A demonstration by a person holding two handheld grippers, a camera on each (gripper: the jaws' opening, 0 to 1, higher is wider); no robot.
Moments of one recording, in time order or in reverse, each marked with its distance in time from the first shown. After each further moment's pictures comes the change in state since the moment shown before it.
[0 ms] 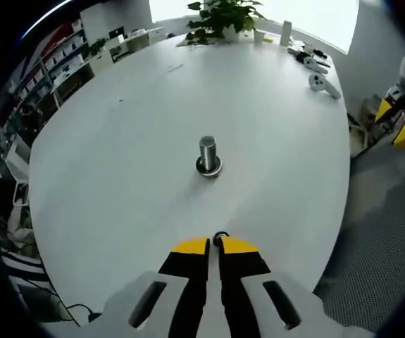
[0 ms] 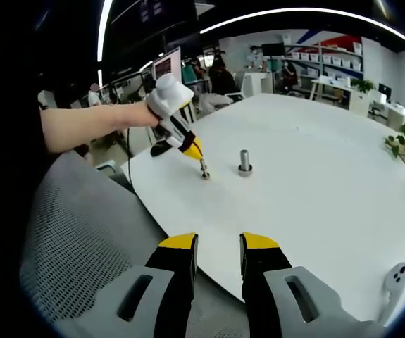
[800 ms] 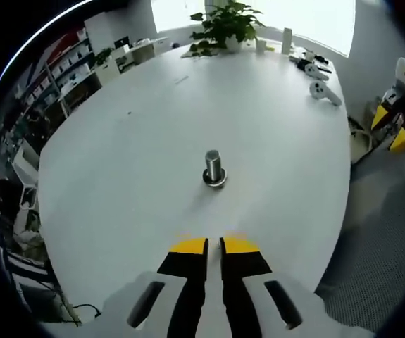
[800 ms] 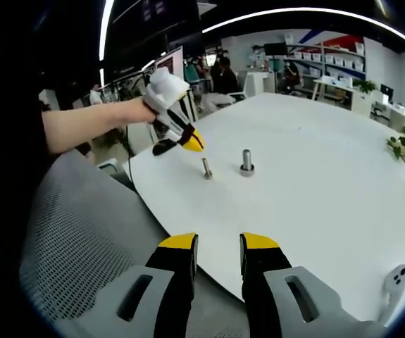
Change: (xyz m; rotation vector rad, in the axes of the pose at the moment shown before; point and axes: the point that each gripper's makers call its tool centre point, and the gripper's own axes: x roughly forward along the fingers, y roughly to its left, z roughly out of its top) left arm -0.035 0.004 0.020 -0.019 -0.133 0.062; right arm 0.001 0.006 0.004 -0.008 0.005 0.013
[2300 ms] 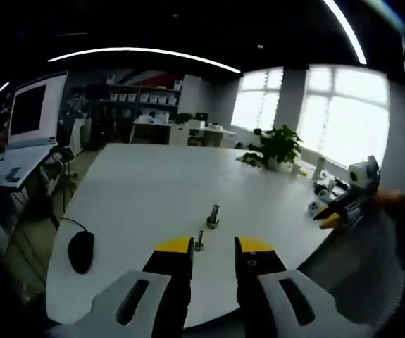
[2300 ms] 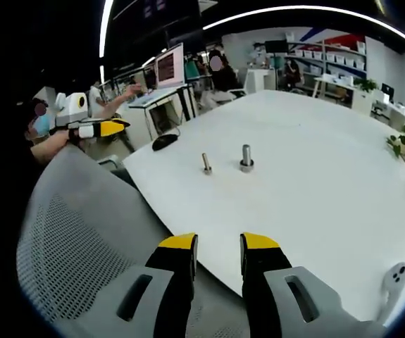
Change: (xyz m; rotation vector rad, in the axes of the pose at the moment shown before) left arm -0.148 -0.060 -0.059 -0.423 -0.552 0.215; right arm -0.001 -0.012 -0.018 -0.002 0.023 -0.007
